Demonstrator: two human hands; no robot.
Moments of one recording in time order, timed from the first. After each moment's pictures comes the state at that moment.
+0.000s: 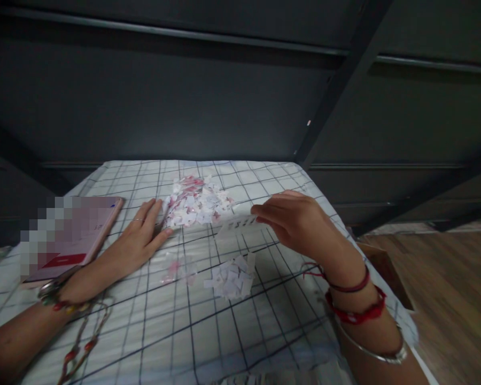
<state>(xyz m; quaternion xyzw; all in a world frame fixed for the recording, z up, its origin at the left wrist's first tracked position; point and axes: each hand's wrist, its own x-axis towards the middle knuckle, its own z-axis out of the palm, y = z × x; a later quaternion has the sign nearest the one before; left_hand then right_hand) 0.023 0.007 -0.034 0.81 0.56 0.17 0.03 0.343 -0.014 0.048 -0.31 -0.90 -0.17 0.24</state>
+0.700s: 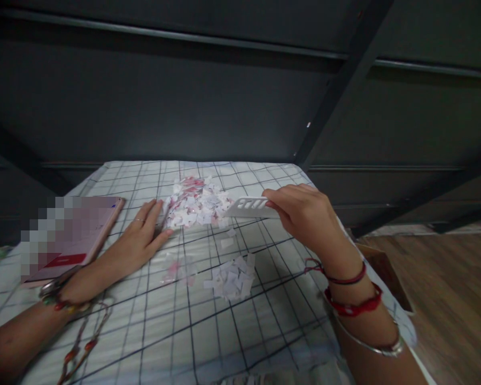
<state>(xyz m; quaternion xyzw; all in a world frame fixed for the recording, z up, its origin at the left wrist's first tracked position) 0.022 0.007 -0.035 0.82 0.55 0.17 0.03 0.353 -0.004 0.040 -0.42 -0.84 -0.25 0.23</state>
